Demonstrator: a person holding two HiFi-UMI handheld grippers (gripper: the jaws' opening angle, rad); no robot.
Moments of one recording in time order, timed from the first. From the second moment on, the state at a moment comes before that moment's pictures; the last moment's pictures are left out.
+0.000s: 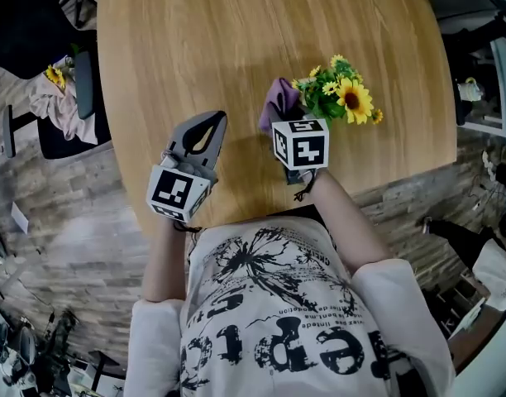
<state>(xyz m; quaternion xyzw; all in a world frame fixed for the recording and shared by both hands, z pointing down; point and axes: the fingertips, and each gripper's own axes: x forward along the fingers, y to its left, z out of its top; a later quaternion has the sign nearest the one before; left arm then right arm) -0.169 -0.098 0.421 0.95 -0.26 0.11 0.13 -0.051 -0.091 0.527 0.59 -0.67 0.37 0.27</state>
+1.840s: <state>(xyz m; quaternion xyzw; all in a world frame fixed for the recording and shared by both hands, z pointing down) -0.011 -0.056 0.484 0.97 -0.11 0.16 0.14 0.154 0.033 0.531 0.62 -0.59 0.42 0.30</state>
